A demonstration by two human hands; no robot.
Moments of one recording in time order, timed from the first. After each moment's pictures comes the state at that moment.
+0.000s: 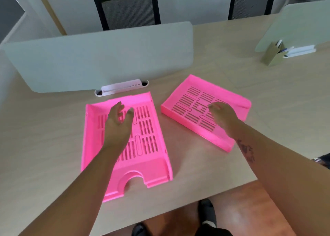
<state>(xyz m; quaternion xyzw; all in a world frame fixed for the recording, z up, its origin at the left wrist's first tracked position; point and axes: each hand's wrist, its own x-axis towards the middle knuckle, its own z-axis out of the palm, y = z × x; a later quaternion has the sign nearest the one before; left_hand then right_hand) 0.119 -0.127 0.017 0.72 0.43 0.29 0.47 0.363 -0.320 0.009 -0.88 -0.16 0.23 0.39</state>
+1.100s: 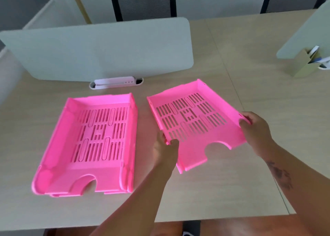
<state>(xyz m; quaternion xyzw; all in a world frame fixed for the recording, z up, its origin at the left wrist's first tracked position) 0.310 -0.304 -0.033 0.55 0.56 0.22 0.58 0.547 -0.414 -0.035 -0.88 -0.21 0.17 0.40</state>
